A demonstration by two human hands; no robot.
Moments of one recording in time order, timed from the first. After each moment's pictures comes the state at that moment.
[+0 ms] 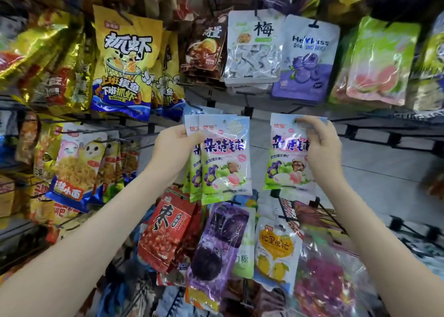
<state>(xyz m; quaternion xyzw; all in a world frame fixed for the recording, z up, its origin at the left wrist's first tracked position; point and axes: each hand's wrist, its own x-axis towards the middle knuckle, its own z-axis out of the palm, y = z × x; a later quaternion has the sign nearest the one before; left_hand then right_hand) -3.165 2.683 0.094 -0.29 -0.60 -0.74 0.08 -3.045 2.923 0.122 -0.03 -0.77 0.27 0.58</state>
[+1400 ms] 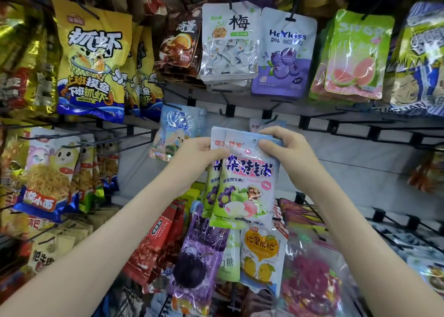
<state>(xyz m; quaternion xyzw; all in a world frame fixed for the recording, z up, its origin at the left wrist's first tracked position) -3.139 2.737 0.093 -0.41 -0.62 -0.67 -0.04 -3.026 2.899 0.126 0.01 -0.81 0.46 0.35</state>
